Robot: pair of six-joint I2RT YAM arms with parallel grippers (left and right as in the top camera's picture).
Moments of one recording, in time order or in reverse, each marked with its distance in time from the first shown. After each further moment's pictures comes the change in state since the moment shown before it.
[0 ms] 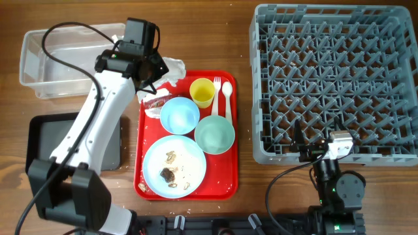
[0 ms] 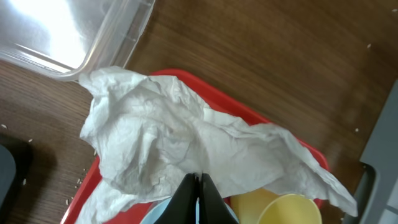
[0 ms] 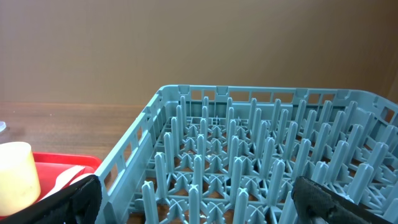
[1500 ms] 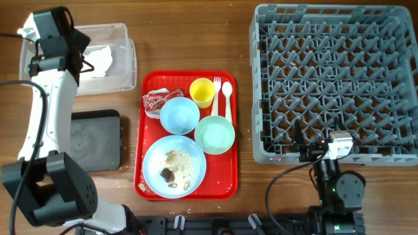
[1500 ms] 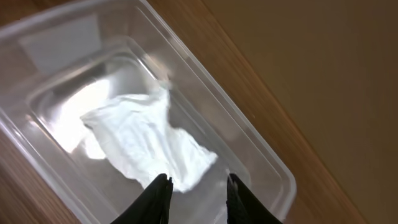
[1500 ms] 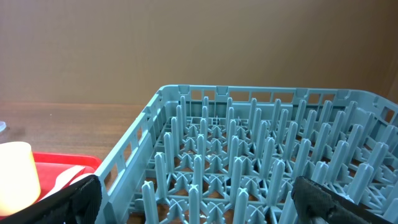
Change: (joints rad) left arm 0.417 0.035 0.002 0.371 -0.104 -0.010; right arm 0.000 0.000 0.000 0.000 0.000 0.000
